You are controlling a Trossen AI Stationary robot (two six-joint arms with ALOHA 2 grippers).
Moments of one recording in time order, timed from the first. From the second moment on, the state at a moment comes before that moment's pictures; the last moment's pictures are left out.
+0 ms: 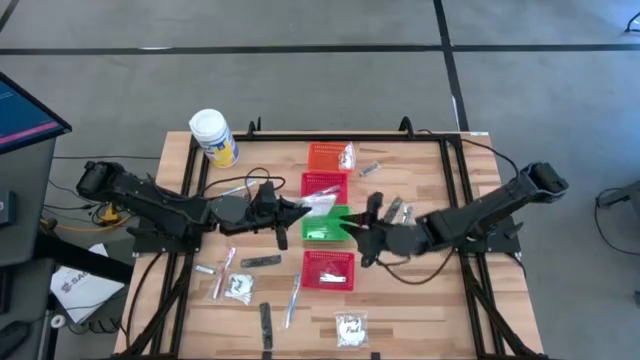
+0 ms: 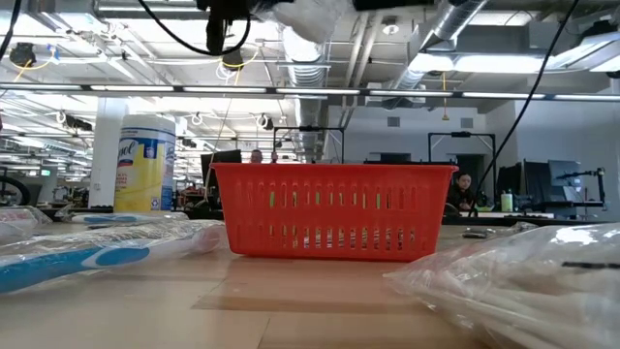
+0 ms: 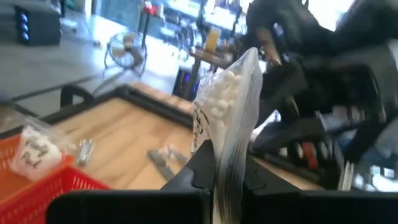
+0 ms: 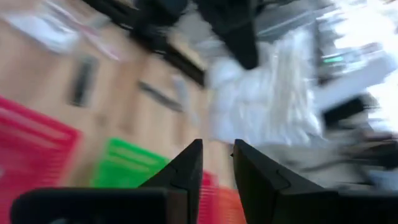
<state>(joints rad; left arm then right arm) -0.24 1.24 0.73 0.46 -0.52 -0.36 0.42 1.40 1.01 -0.03 0.80 -0.55</state>
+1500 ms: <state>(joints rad) -0.23 1.28 0.47 1.25 -0.36 -0.47 0.46 1.84 1.25 0.64 1.02 -1.76</state>
